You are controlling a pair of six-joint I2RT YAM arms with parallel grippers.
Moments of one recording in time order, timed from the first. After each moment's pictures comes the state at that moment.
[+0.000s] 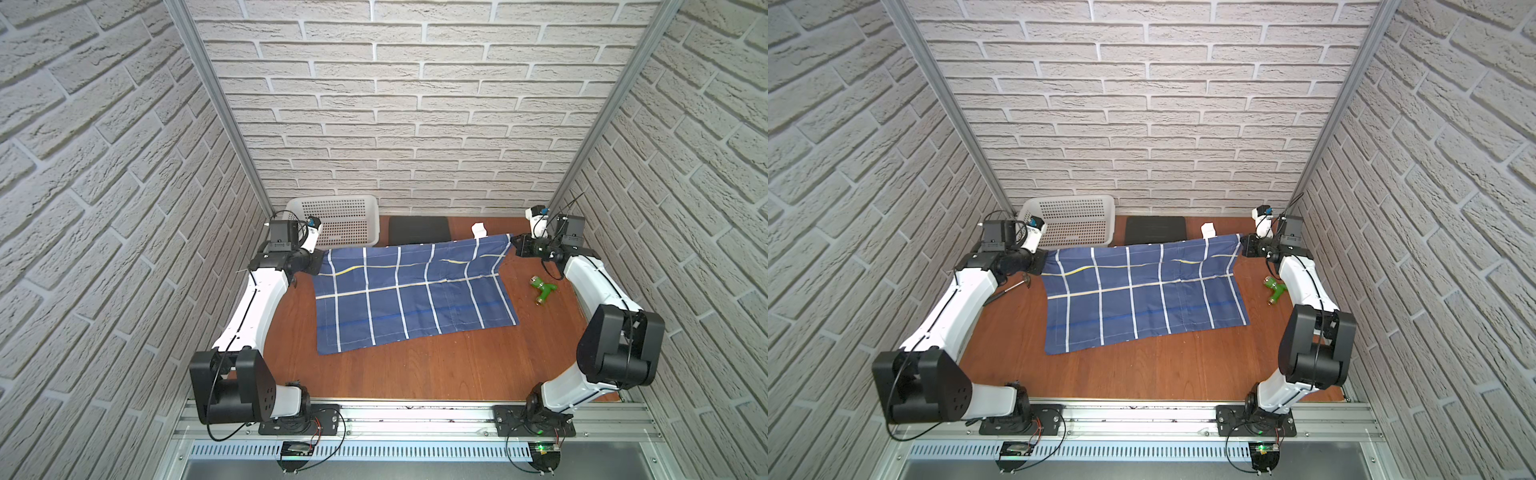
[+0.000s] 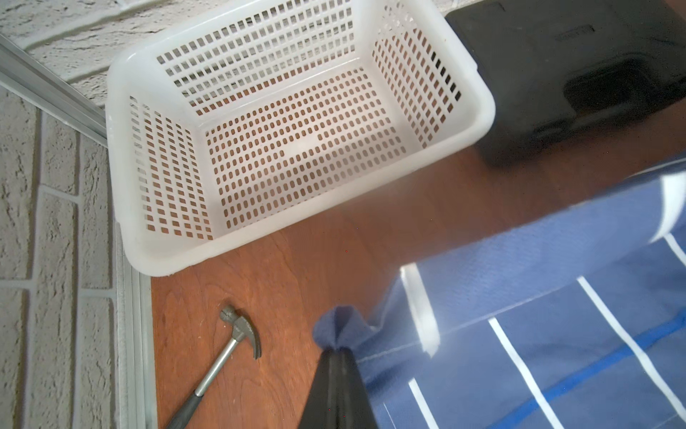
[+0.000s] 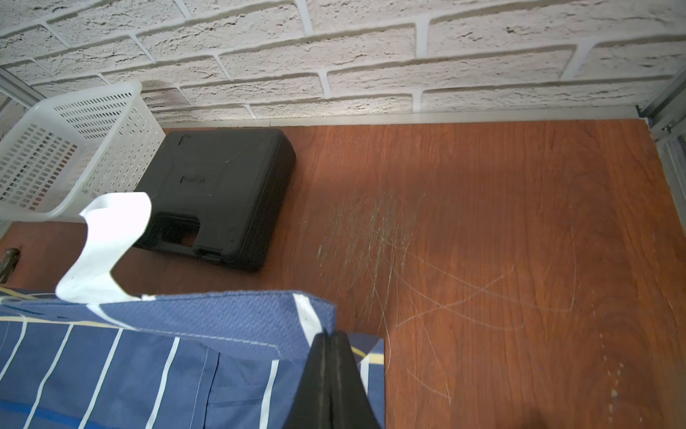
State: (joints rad) left arm 0.01 1.35 1.15 -0.62 0.15 0.33; right arm -0.28 1.58 1.21 -0.36 -0.49 -0.07
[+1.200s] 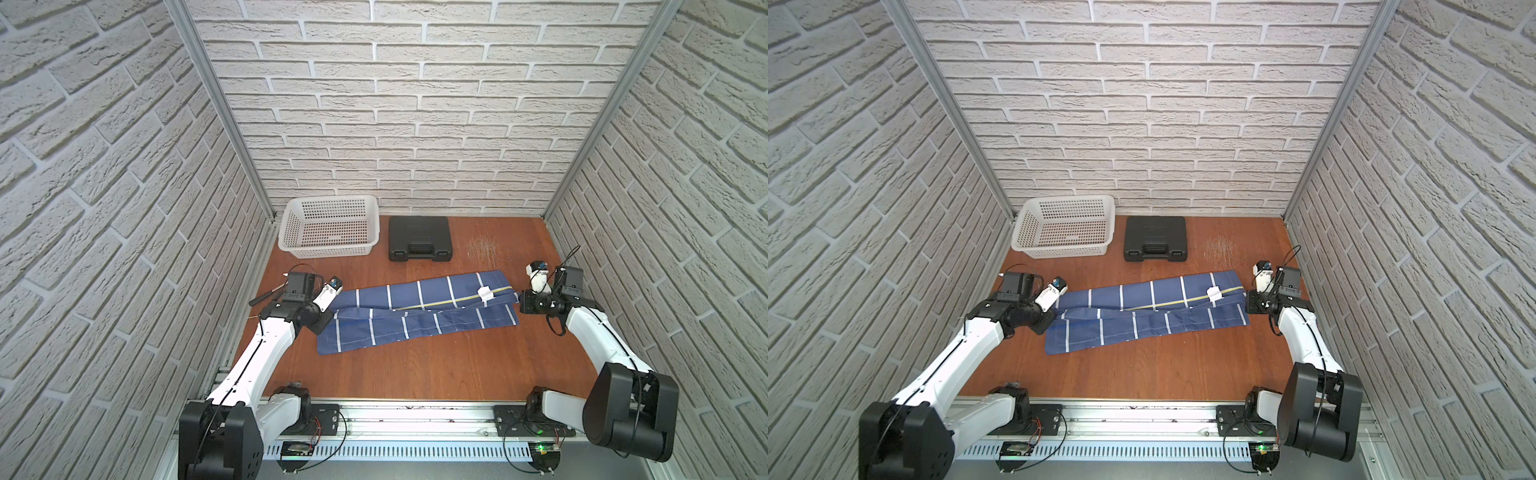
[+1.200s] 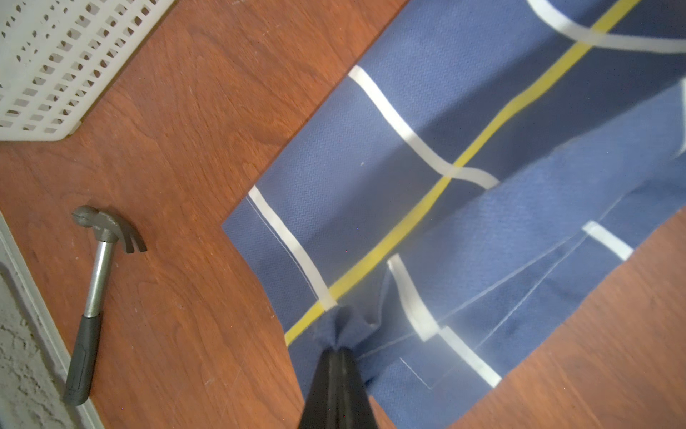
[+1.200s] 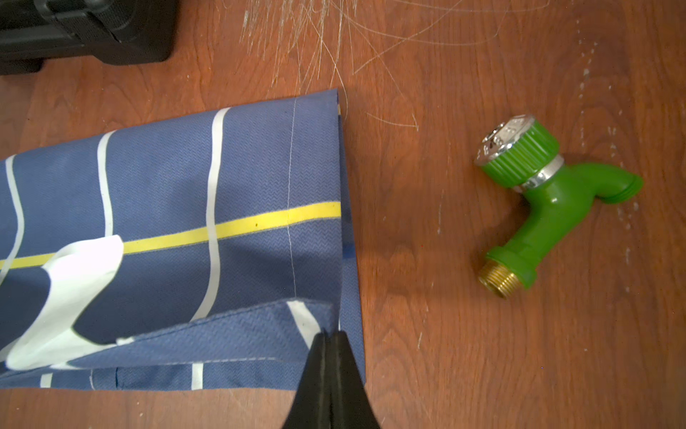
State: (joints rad) left arm -0.11 1.07 0.69 -0.69 0.07 0.57; right arm -0.32 1.23 0.72 -0.50 -0.27 -0.17
